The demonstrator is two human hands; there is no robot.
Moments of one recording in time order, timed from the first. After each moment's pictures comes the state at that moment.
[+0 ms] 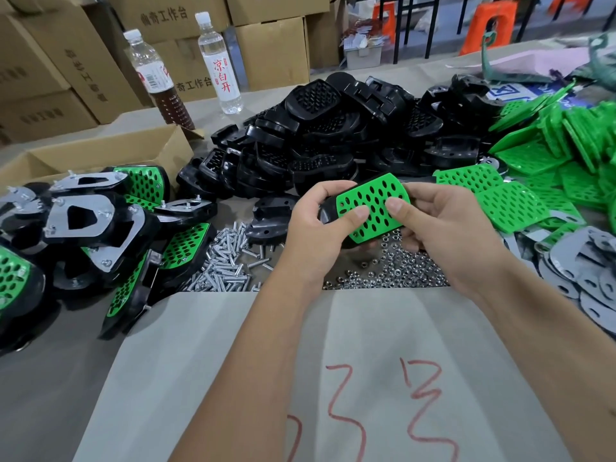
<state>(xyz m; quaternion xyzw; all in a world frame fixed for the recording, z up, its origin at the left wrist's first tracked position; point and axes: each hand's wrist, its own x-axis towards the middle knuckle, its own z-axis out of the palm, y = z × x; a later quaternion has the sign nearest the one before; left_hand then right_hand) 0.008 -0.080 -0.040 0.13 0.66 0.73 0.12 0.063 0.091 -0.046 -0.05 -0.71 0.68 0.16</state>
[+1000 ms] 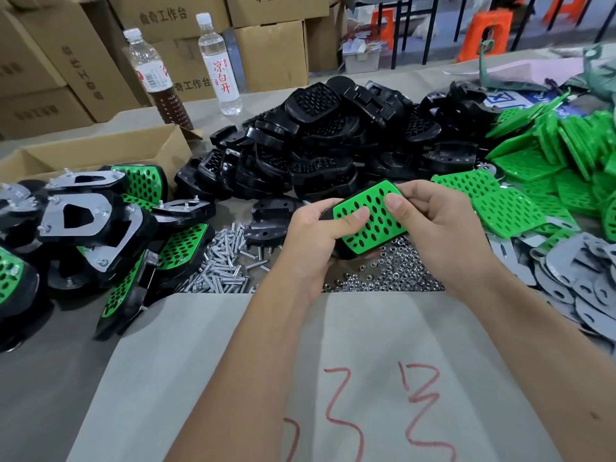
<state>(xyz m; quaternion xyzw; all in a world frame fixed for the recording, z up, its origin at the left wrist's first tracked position) 0.008 -0.084 -0.033 0.11 0.60 0.76 0.22 0.063 0.084 -0.042 0.00 -0.75 0.62 0.23</state>
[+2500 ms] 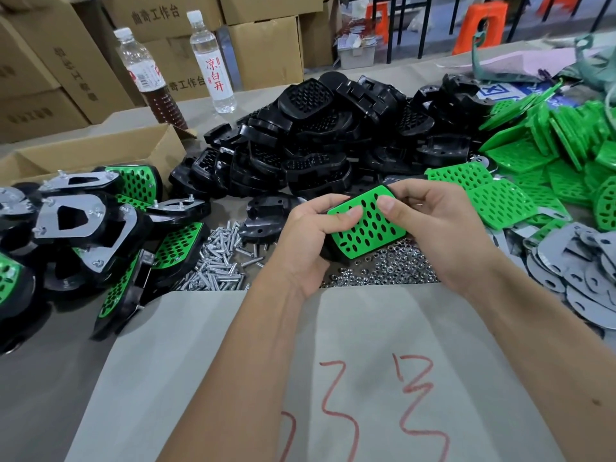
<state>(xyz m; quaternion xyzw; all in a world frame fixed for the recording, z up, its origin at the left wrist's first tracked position) 0.009 -0.083 -0.030 0.11 0.61 0.74 0.26 0.068 0.088 -0.038 0.00 -0.73 0.66 0.18</state>
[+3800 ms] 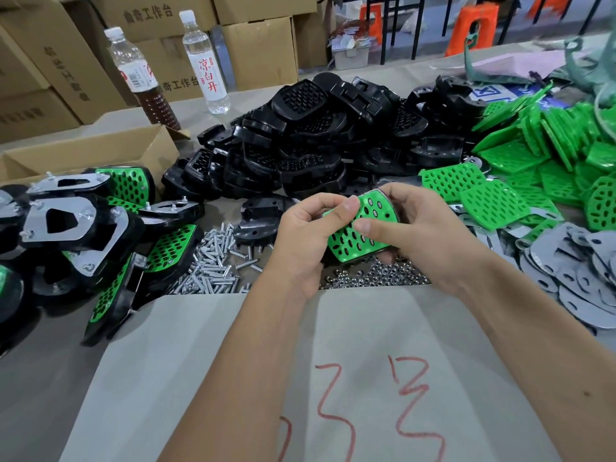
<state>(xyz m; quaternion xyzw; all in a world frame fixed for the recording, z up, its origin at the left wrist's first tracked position) 0.014 -0.075 -0.033 0.11 0.60 0.77 0.19 0.064 0.088 -0.041 0.02 -0.70 0.71 0.07</state>
